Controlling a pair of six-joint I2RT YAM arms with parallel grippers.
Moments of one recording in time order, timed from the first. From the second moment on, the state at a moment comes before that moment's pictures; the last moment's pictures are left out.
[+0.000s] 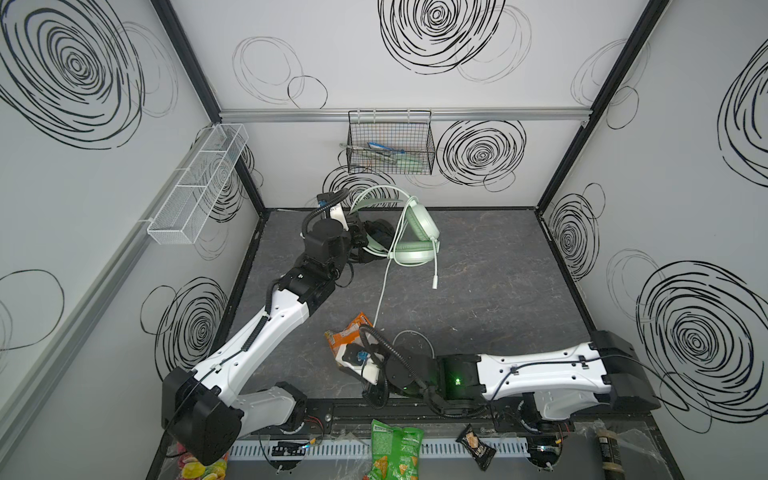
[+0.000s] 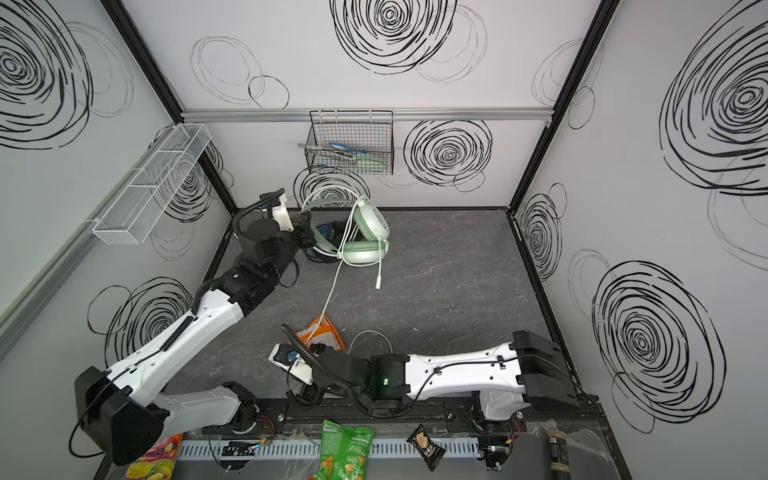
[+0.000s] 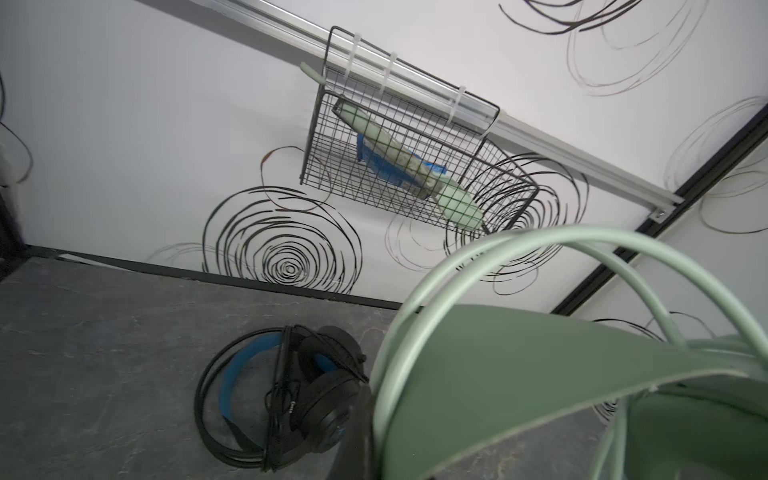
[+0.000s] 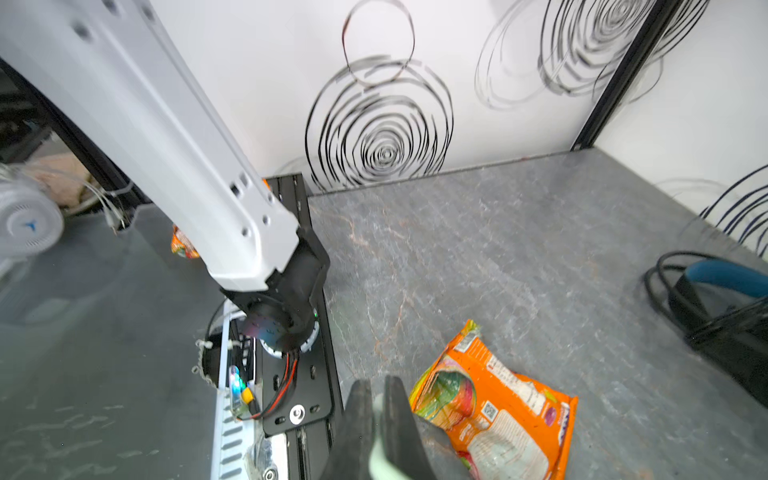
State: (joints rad) left arm -0.48 1.23 1.07 0.02 -0.33 -0.39; right arm 1.58 1.39 1.01 0.08 0.26 0.06
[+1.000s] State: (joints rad) left arm -0.80 1.19 0.84 0.45 -0.84 0.63; right arm 1.39 0.91 1.00 -0.52 0.44 0.01
